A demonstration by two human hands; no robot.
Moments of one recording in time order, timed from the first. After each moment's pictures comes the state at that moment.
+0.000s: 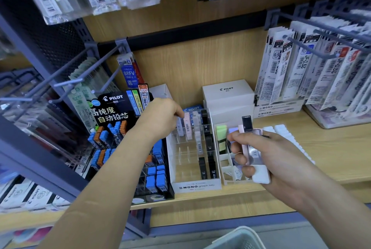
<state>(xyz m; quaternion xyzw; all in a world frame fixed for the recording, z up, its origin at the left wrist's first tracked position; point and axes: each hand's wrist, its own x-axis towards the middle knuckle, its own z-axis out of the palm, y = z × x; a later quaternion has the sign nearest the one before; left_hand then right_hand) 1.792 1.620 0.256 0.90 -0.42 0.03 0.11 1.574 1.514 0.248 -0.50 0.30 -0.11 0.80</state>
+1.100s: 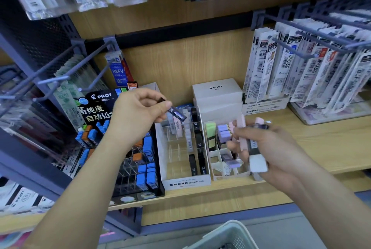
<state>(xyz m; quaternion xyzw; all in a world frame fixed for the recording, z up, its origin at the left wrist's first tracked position) 1.751 1.647 0.285 0.79 -0.28 -0.06 0.54 1.570 1.504 0.257 -0.45 0.35 -0.17 0.81</state>
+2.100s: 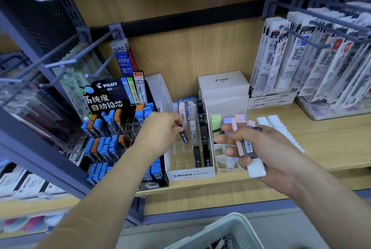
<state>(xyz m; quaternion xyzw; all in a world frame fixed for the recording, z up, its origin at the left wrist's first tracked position) 1.758 1.641 0.218 0.89 -0.40 -0.02 0.19 1.572 1.516 0.246 -0.49 0.33 -0.09 0.80</state>
